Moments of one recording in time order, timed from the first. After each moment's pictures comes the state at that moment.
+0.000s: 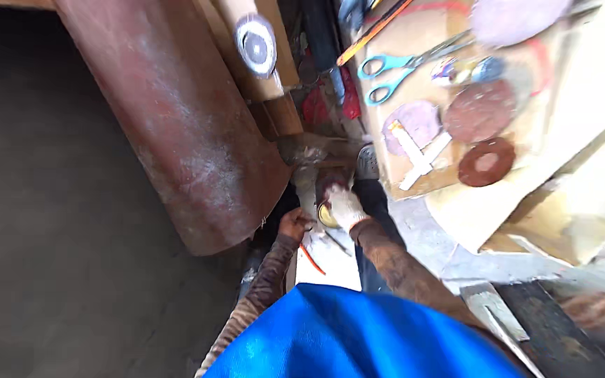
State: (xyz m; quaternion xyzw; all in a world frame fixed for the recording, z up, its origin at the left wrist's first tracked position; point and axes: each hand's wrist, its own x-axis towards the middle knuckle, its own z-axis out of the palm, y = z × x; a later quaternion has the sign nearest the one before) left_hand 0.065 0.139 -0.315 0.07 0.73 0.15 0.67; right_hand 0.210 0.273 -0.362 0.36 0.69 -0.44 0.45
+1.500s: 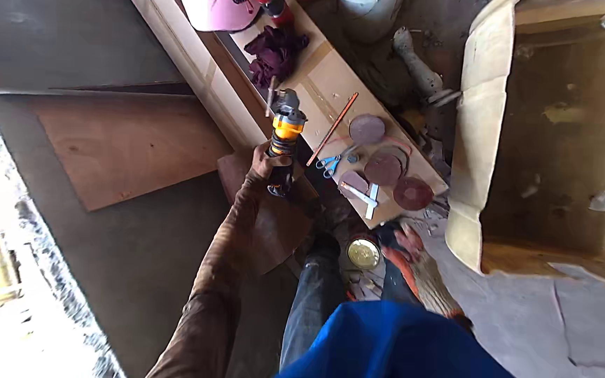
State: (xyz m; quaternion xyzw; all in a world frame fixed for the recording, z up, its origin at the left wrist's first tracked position) left_hand -0.095 0.505 -0.093 0.38 0.70 0.39 0.46; right_hand 0.351 0.383 -0.098 0.62 0.40 -0.66 -0.13
